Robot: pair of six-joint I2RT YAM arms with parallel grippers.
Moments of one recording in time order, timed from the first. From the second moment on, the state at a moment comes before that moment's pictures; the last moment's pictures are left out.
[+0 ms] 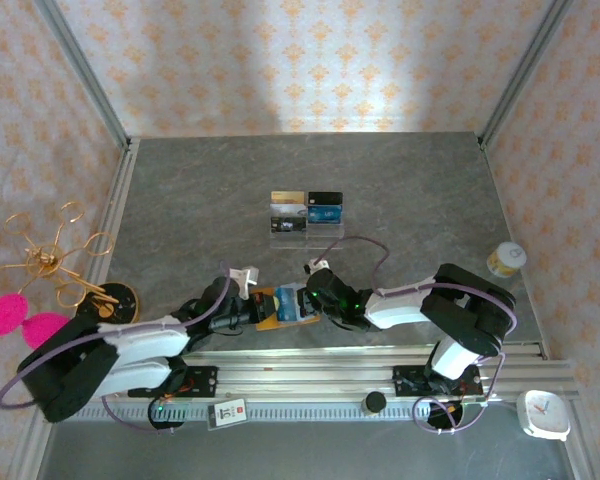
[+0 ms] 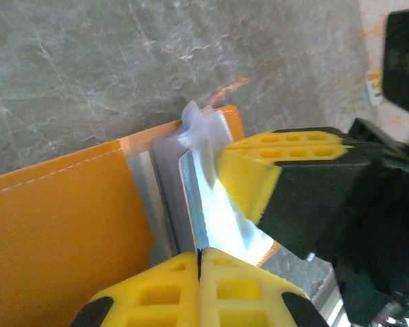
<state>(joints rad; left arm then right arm) -0.70 1.07 0.13 0.38 0.22 -0.91 1.02 1.62 0.56 0.31 0.11 0.69</state>
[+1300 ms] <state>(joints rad) -0.56 1.55 1.25 -0.36 0.39 0.25 0.90 0.70 0.41 -0.15 0.43 0.69</state>
